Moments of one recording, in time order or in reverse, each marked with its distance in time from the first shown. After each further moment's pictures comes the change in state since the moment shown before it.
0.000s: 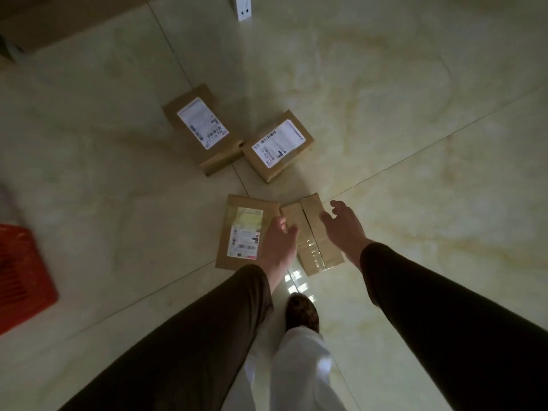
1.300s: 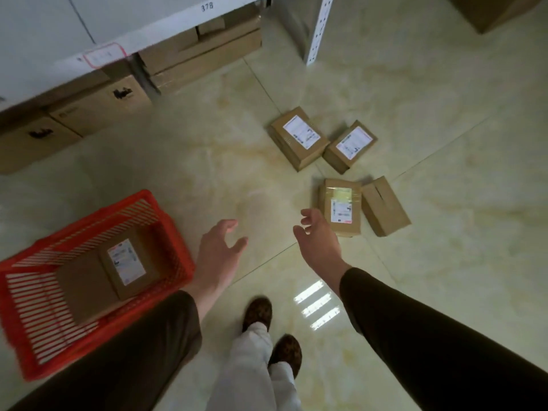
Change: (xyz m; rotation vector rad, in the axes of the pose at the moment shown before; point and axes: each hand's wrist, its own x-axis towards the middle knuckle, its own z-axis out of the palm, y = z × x) left_hand -0.205 -0.134 -0.447 0.318 0.213 0.376; right_hand -0.338 -0.208 0.241 0.059 0.157 -0.220
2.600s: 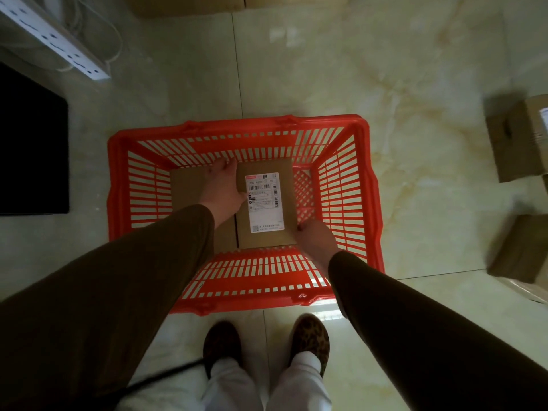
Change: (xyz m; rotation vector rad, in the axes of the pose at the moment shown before) left_hand 0.140 -0.419 -0.201 0.277 0.107 -0.249; right_hand 0.035 -0.062 0.503 -0.452 -0.454 0.069
